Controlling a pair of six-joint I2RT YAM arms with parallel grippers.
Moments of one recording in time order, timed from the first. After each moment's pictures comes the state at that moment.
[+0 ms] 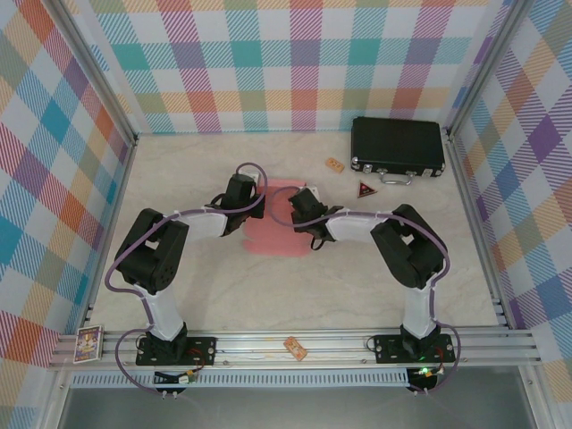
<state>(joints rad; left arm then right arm) -0.44 1.83 0.99 0.13 -0.09 -0.22 0.73 1.94 1.14 -0.15 0.35 0.38</state>
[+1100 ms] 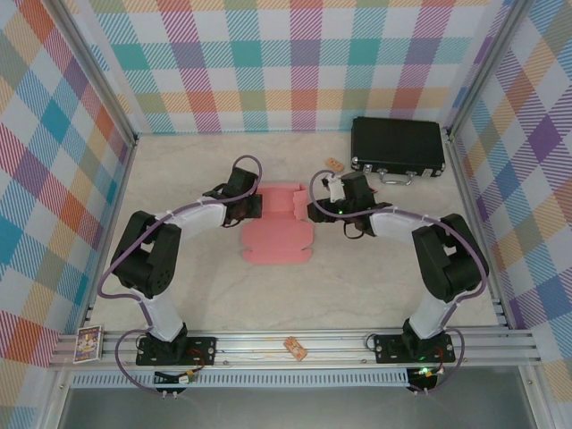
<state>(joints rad) -0.44 1.79 1.12 -0.27 -0.10 -0.35 0.42 1.73 0.93 0.08 -0.36 0.22</state>
